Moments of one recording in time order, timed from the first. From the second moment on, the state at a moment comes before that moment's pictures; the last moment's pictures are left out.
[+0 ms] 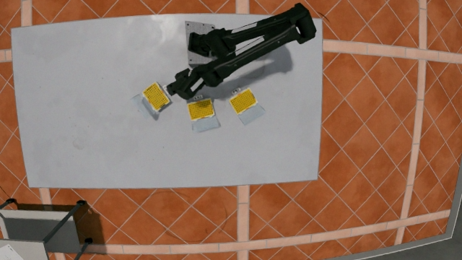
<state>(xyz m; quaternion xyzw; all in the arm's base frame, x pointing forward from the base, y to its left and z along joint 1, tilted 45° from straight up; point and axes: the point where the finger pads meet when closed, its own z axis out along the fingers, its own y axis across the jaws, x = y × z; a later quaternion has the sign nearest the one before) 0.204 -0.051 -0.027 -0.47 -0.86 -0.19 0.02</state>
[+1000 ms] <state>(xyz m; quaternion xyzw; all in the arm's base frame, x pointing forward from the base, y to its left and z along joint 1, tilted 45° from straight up) 0.174 0.019 0.054 -0.45 -0.83 -0.29 0.17</state>
